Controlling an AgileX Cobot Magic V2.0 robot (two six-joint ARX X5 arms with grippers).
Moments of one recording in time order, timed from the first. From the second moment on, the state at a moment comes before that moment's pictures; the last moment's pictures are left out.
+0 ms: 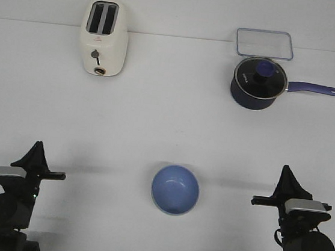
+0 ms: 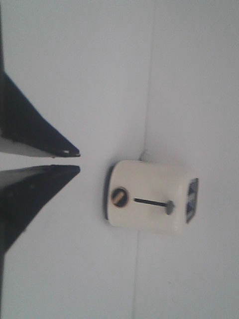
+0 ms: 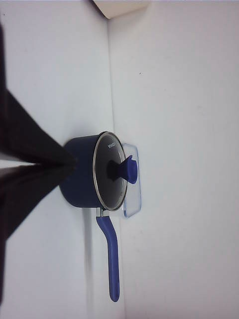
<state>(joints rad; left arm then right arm) -0.03 0.25 0.17 0.24 -0.09 -0.07 -0.04 0.22 0.36 -0.09 -0.07 0.11</state>
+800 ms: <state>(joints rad) -0.02 0.01 0.03 0.17 -0.06 -0.05 -0.04 0.22 0.36 -0.06 -0.07 0.11</state>
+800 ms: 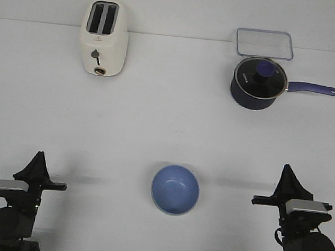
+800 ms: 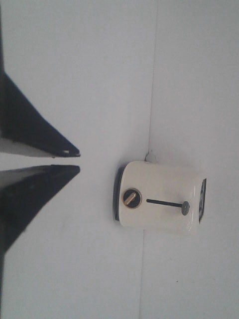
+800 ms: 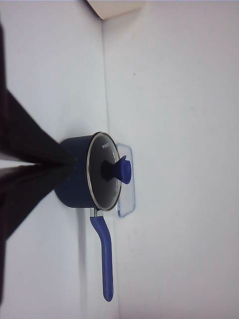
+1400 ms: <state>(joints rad) -0.02 0.01 0.03 0.17 -0.06 -0.04 0.04 0.18 0.36 -0.06 -0.02 0.02</state>
